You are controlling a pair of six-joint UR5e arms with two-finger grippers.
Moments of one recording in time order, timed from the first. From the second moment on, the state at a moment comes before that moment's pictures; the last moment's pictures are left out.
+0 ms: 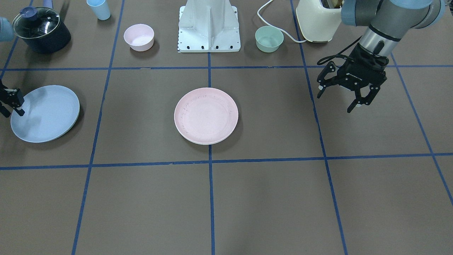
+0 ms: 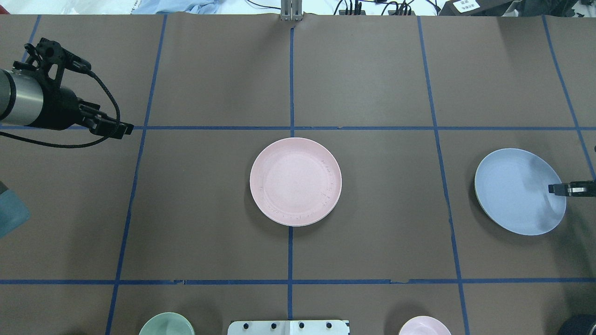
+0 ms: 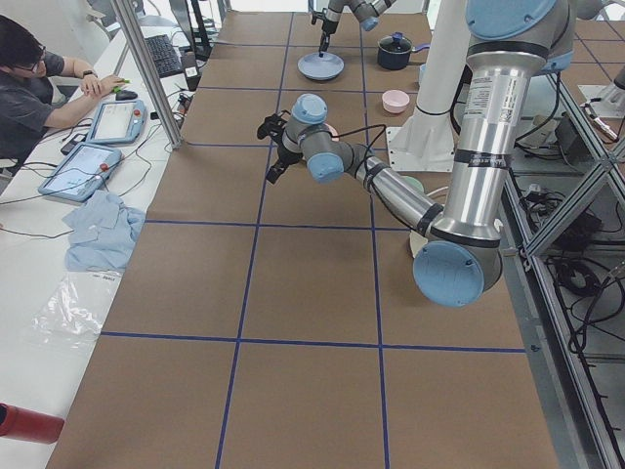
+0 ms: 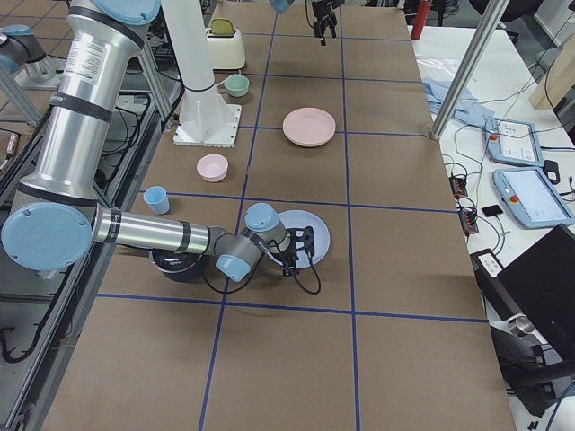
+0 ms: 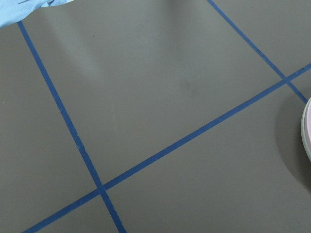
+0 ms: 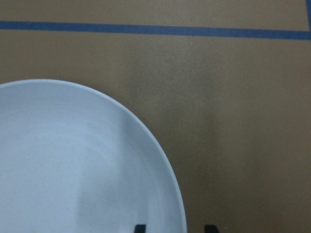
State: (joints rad) left arm -0.89 -1.71 -1.99 -2.04 -2.00 -0.55; right arm 0.92 -1.88 1.59 -0.49 1.95 0.88
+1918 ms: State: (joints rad) left arm -0.89 -1.71 -1.98 -2.05 -2.00 -0.56; right arm 0.64 -1.27 1.87 -0.95 1.81 1.39
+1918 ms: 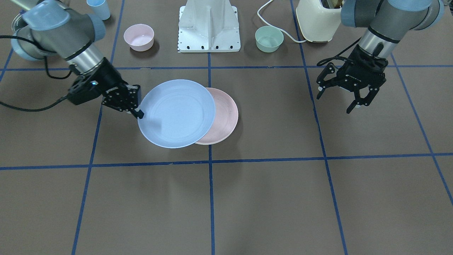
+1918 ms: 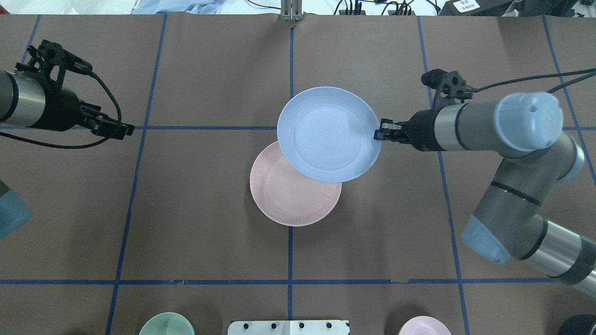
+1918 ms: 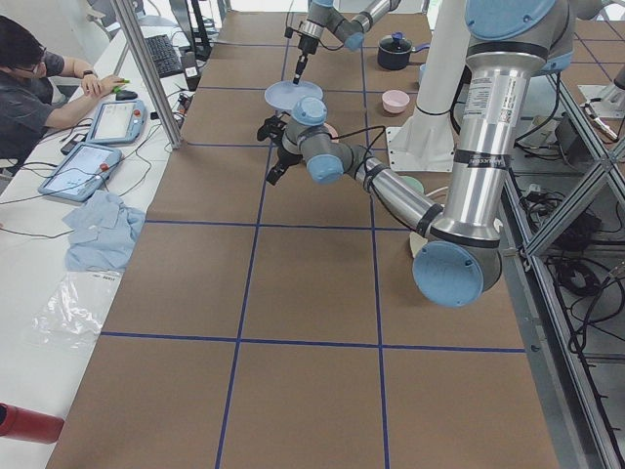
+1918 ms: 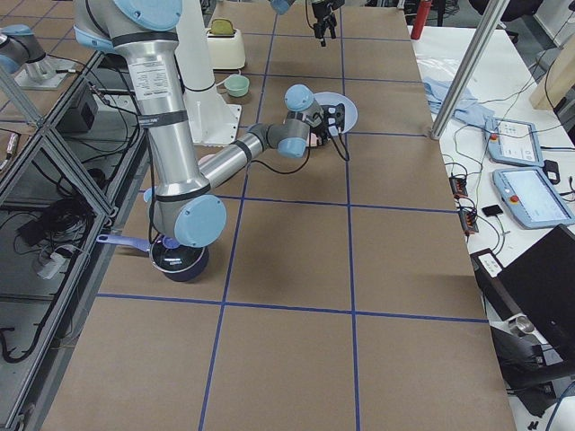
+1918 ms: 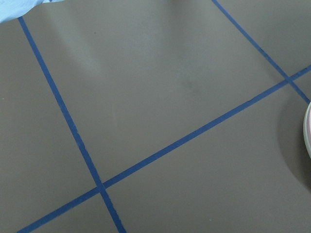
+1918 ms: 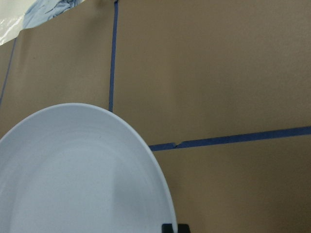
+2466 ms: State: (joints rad) left arm -0.89 -1.71 -1.98 -2.05 -2.00 -0.56; right arm 0.46 -1.19 1.87 -1.17 1.61 1.44
